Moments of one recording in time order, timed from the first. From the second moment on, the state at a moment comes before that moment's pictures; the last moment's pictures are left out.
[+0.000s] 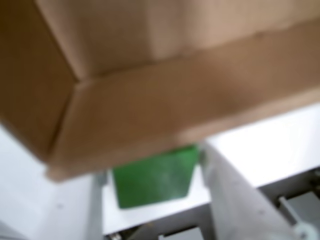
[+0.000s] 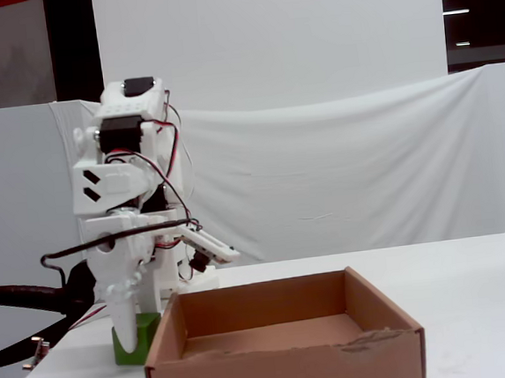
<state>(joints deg) -7.0 117.1 144.5 33.9 -152.5</state>
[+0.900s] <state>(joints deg) -6.9 126.7 145.5 41.4 -152.6</state>
